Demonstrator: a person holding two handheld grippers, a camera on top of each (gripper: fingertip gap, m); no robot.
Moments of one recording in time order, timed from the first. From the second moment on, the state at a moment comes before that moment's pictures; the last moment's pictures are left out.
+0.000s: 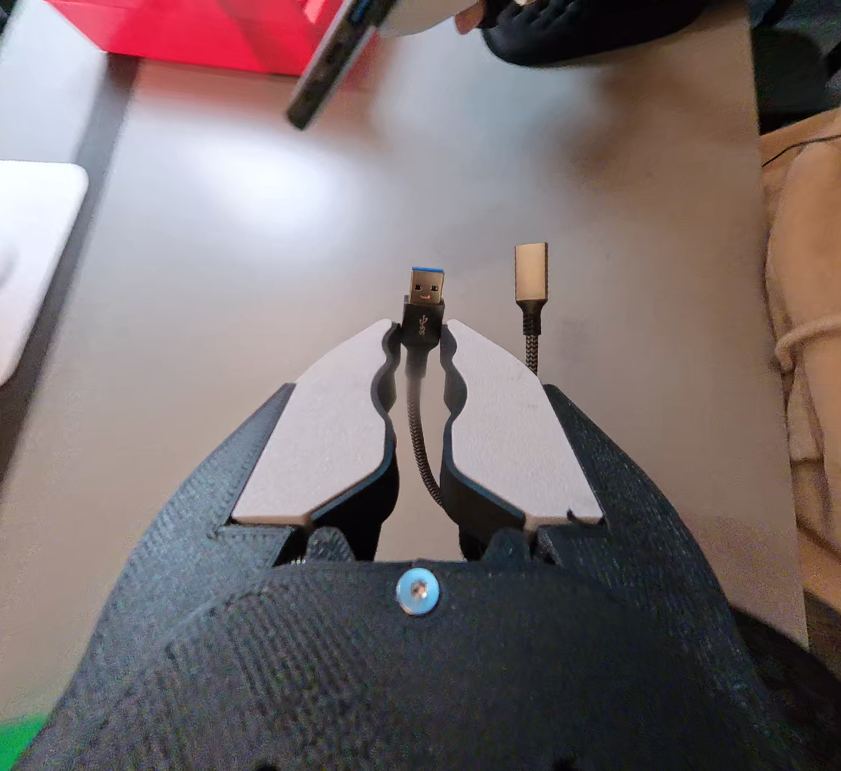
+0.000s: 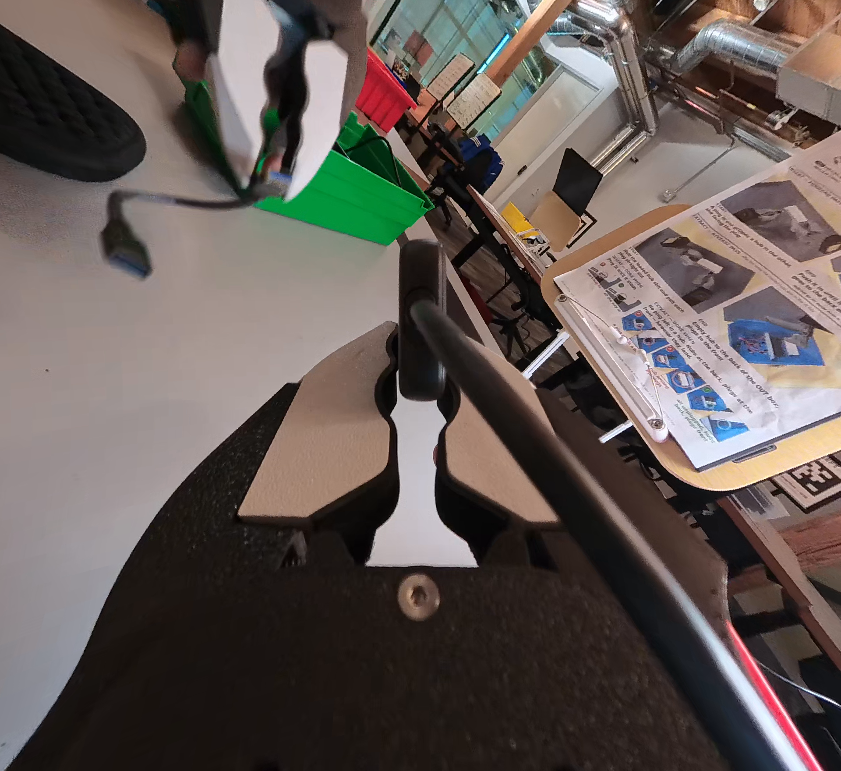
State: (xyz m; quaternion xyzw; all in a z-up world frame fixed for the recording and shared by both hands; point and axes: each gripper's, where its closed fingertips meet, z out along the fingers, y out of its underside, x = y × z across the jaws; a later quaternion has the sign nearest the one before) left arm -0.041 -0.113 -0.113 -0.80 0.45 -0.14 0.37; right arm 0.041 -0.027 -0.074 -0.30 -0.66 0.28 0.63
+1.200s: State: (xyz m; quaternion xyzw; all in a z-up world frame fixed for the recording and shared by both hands) left arm -0.013 -0.077 -0.191 -0.83 0.41 -0.20 0.32; right arm 0.032 -0.016 -0.130 -0.30 -0.73 0.19 0.58
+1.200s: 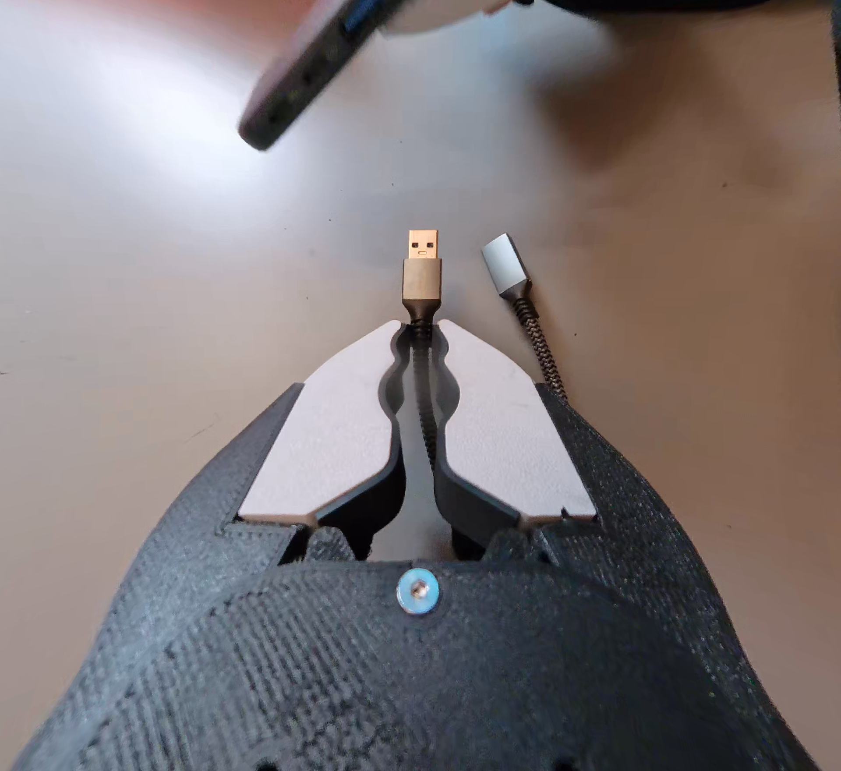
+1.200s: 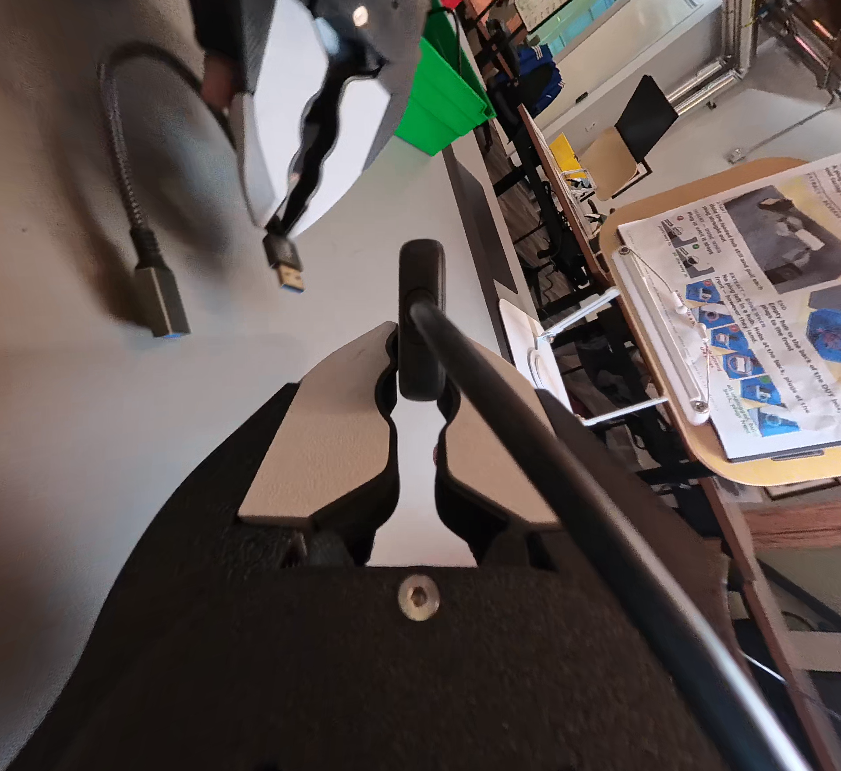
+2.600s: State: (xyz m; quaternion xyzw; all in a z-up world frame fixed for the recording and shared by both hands) left arm 0.015 -0.063 -0.145 -0.79 0.37 -0.42 0.25; right arm 0.025 -0.029 -0.162 -0.25 -0.79 0.11 0.55
